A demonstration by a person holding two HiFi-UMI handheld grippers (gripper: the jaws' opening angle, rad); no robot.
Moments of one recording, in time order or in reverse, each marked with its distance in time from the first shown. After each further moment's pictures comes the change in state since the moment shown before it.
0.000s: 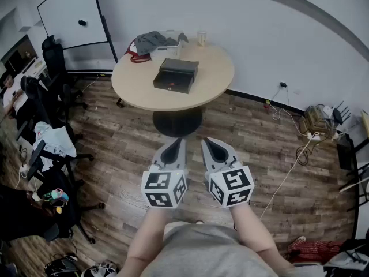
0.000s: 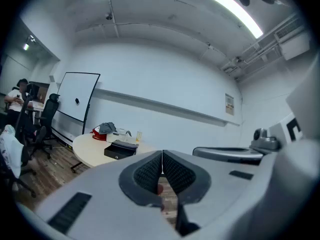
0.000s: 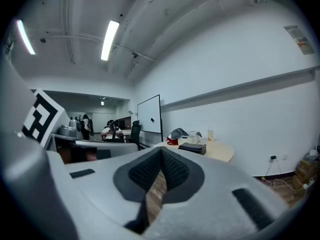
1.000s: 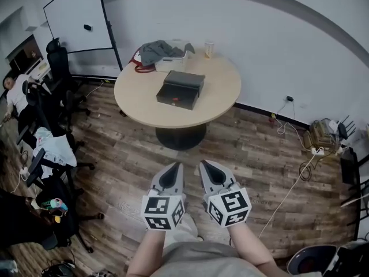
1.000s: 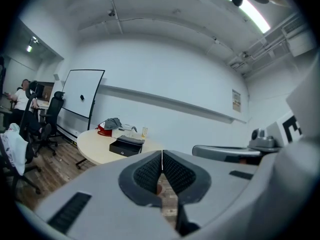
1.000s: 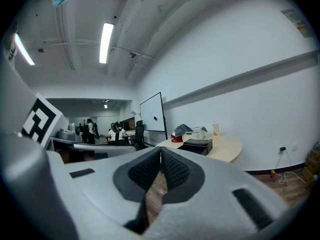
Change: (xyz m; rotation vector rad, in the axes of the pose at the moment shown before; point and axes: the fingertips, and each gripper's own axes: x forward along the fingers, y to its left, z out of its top) left arm 0.026 0.038 -0.019 -0.012 0.042 0.047; right arm 0.048 -0.007 -0.022 0.071 0.011 0.061
